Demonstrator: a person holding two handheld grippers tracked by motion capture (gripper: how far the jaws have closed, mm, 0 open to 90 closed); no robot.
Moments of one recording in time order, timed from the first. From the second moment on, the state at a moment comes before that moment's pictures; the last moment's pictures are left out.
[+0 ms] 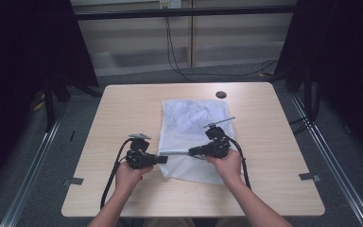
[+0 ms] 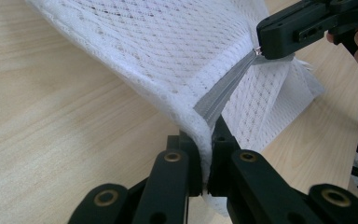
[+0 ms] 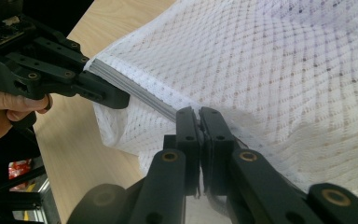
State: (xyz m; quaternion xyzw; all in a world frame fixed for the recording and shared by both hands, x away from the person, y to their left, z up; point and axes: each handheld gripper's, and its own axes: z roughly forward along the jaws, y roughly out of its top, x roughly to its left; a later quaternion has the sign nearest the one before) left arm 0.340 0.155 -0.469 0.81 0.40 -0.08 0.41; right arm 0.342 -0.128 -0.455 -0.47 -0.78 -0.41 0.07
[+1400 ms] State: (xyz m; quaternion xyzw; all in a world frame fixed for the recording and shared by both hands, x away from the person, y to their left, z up) left arm 0.339 0.155 -0.468 0.82 0.40 -0.08 0.41; right arm 0.340 -0.139 -0.455 -0.48 -0.77 -0.41 0.07
